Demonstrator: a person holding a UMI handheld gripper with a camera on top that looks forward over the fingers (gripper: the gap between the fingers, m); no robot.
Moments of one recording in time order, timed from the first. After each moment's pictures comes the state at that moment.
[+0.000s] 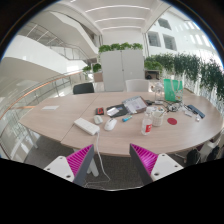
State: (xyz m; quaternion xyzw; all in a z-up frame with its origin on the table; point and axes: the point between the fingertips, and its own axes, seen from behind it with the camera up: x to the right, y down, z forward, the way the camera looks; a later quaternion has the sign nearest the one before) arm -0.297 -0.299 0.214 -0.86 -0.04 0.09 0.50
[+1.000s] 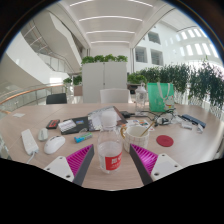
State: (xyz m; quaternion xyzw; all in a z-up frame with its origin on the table) arm -0.147 -0.012 0.085 -0.81 0.00 0.01 0.59
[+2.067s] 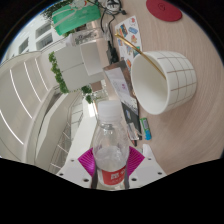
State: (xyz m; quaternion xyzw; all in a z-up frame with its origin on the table) arm -0.230 0.086 0.151 -0.63 0.41 0.64 0.16
